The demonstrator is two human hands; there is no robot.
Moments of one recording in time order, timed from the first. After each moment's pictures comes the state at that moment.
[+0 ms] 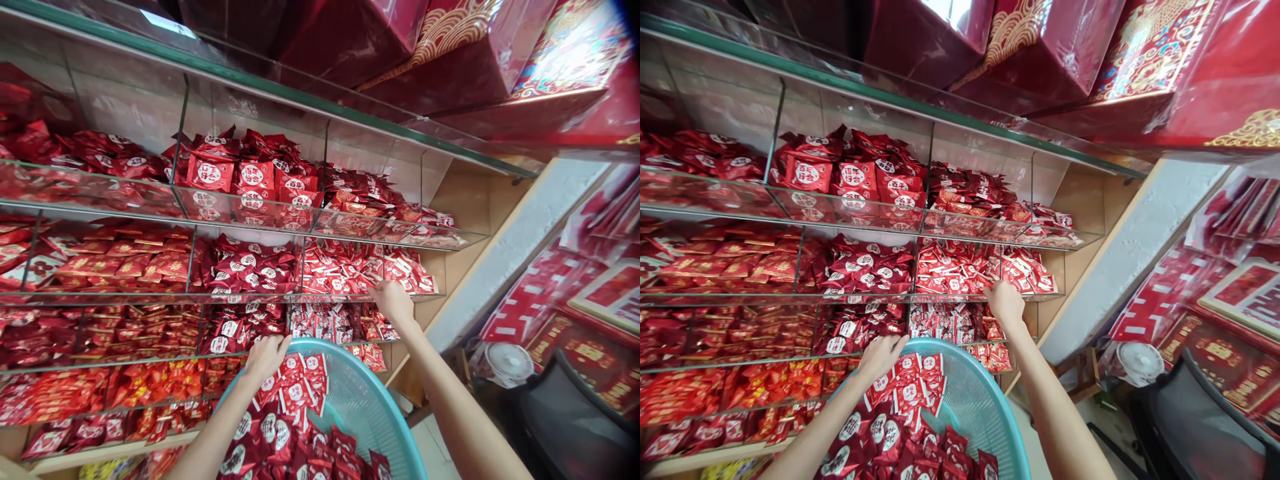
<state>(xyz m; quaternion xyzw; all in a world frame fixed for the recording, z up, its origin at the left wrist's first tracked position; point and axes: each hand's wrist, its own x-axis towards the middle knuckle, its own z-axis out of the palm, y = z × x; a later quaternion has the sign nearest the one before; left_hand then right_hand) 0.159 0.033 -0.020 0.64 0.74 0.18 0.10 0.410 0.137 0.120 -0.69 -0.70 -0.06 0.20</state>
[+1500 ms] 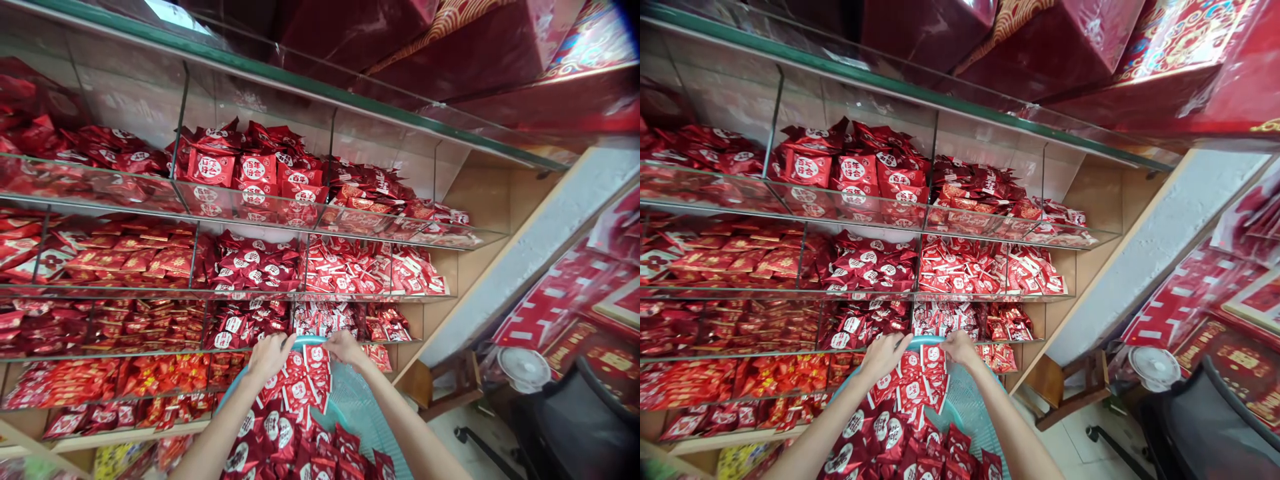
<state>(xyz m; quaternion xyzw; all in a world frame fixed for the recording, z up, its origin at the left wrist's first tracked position) 0.159 0.035 -0.033 0.63 0.74 0.19 0.09 0.353 0.117 -0.020 -0.54 -0.74 0.38 0.13</state>
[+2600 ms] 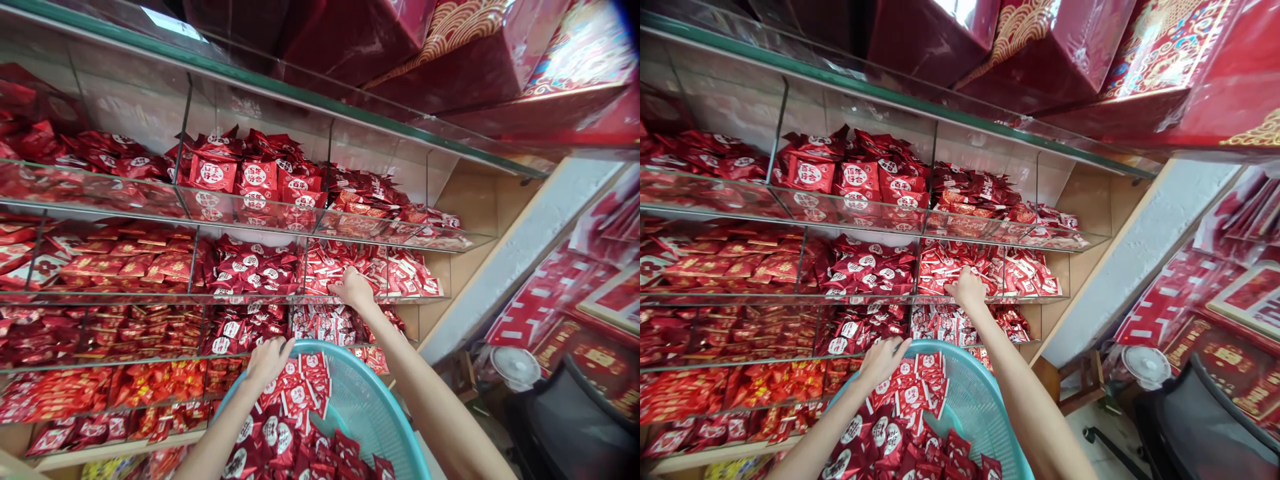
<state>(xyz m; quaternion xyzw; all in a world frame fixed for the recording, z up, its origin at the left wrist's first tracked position) 0.161 0.032 -0.026 0.63 0.74 0.19 0.10 0.330 0.147 0.124 -0.64 -0.75 0.01 0.20</state>
